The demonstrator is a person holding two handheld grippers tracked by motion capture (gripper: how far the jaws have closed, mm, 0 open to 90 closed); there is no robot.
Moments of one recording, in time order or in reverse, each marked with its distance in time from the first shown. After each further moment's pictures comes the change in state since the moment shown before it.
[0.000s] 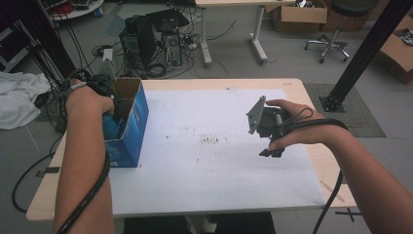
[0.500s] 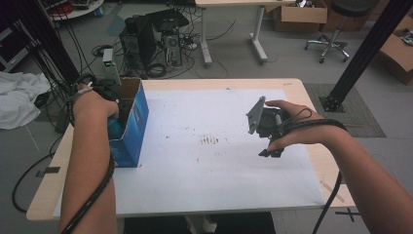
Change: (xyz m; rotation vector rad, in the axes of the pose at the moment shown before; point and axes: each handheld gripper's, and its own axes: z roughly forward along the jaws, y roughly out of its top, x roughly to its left) left arm -0.004 0.007 0.019 0.011 0.001 0.020; right arm -0.002 -0.002 0.004 -0.002 0.007 0.003
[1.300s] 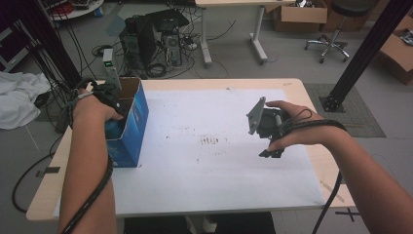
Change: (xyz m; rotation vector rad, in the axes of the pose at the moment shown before) left arm 0.002 0.000 0.011 0.003 0.000 -0.016; right arm 0.001 -0.001 0.001 0.001 0.002 0.004
